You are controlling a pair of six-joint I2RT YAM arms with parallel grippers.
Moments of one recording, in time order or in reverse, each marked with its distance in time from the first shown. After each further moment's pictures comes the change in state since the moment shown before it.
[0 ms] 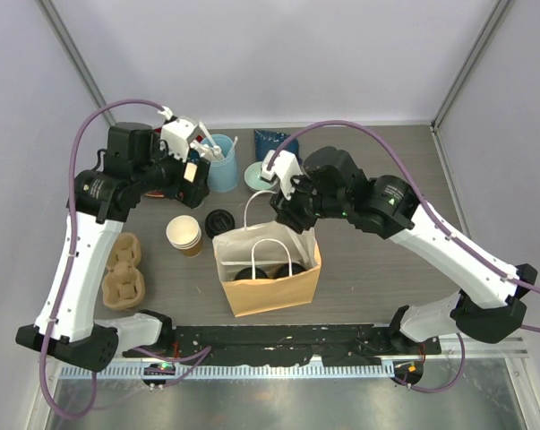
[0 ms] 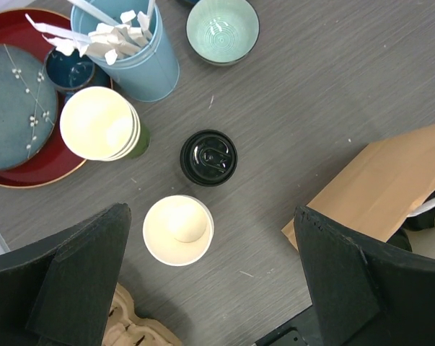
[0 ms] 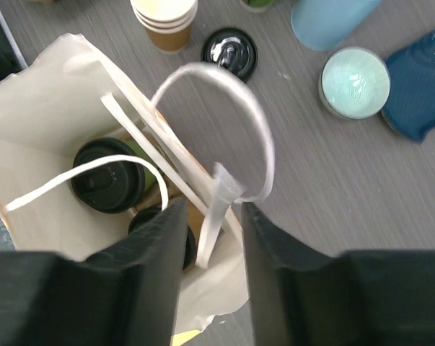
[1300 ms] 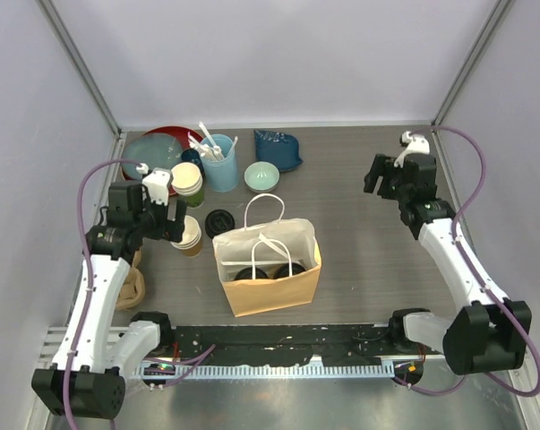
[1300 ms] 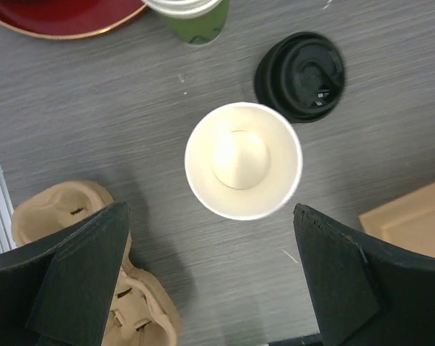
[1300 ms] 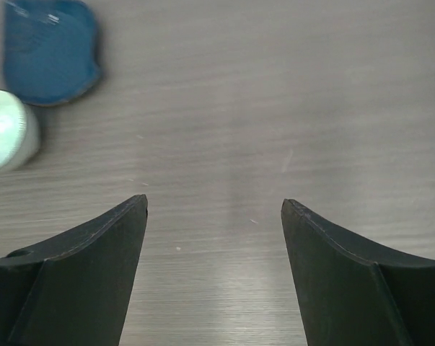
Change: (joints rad) left arm 0.251 -0.304 -0.652 0.243 -0.087 -0.026; right arm -0.841 -0.205 -0.704 0.642 0.099 0.342
